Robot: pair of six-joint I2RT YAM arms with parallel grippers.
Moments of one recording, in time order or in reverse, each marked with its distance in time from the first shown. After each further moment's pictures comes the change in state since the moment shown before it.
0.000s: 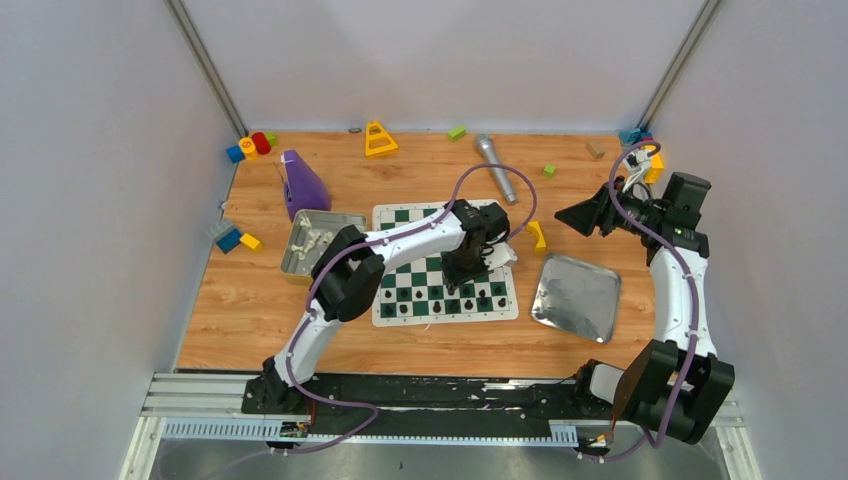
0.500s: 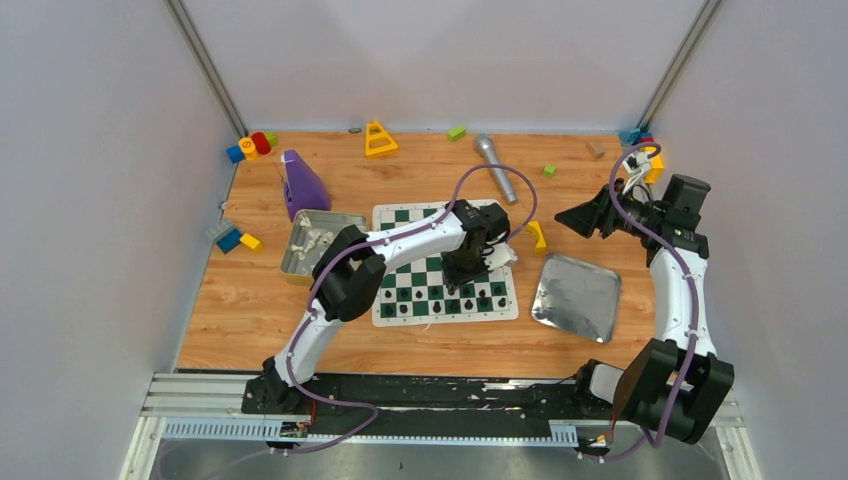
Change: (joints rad) left arm 0.000 0.008 0.003 0.003 -0.008 0.000; right arm -0.006 0.000 -0.011 -0.002 -0.011 -0.001
